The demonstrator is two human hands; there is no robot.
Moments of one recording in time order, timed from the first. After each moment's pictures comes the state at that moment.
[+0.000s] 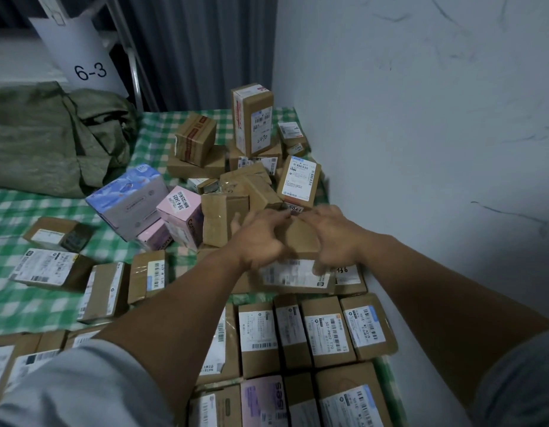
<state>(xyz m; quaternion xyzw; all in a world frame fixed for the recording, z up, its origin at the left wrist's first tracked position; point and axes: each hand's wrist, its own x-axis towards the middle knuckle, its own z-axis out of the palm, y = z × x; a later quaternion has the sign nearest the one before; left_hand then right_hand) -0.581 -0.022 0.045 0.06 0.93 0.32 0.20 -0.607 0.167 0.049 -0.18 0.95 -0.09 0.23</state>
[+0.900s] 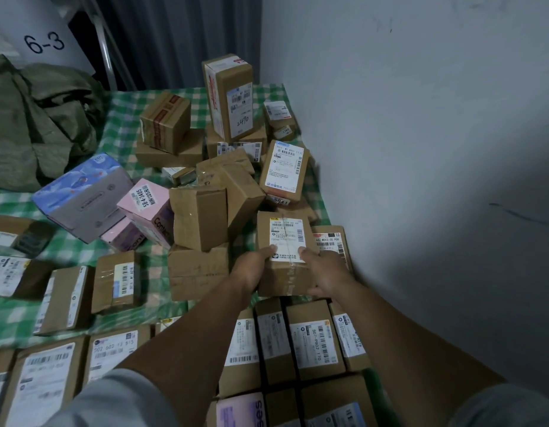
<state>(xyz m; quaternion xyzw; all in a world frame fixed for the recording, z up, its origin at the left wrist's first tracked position) -0.585 0.023 -0.062 -0.34 0.59 0.67 0.28 -0.590 0.183 -0.061 0.29 0.76 -0.52 0.27</state>
